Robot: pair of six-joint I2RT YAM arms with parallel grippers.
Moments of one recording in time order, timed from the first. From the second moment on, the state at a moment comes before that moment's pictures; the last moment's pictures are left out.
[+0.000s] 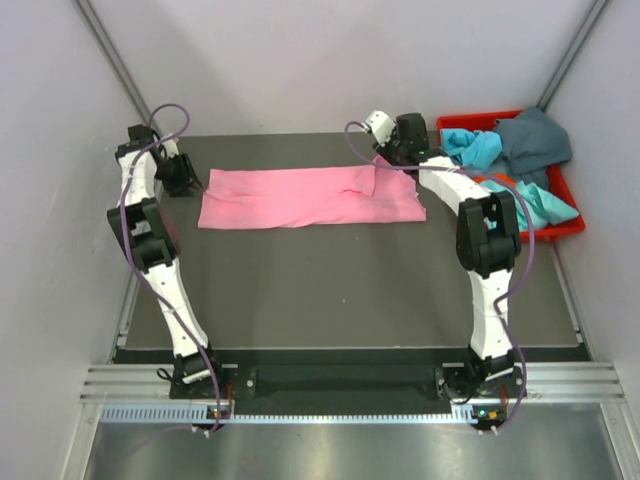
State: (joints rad) left arm 0.34 2.42 2.24 -0.98 0.44 -0.04; right arm 0.30 2.19 1.81 -0.17 0.03 -0.67
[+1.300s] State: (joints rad) left arm 0.24 2.35 1.98 -0.97 0.47 -0.07; right arm 0.36 2.20 1.73 -0.33 -0.26 -0.29
